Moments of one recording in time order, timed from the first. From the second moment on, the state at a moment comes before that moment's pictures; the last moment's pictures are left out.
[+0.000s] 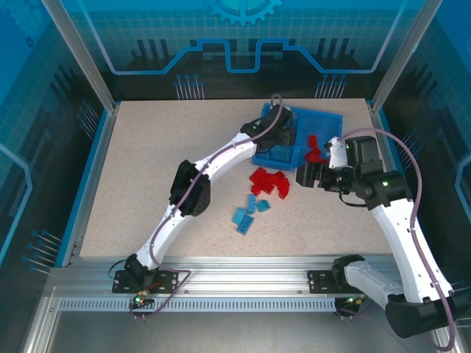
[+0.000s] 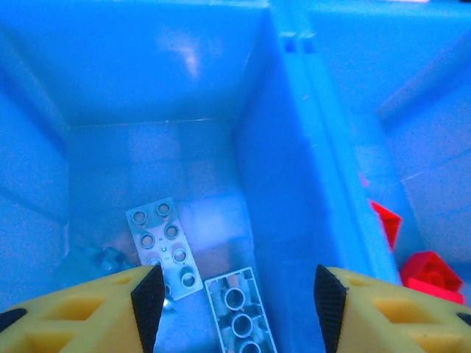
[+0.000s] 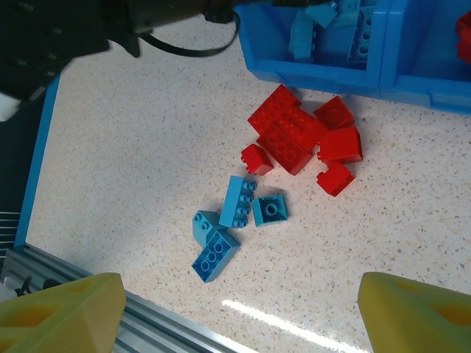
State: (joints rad) left arm -0.70 2.49 2.40 -0.60 -0.12 -0.41; right arm 0.20 0.98 1.17 -1.04 -0.39 0.36
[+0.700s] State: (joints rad) left arm -0.79 1.26 1.21 -0.33 0.08 0.03; right arm 0.33 1.25 0.92 -0.84 -0.21 0.49
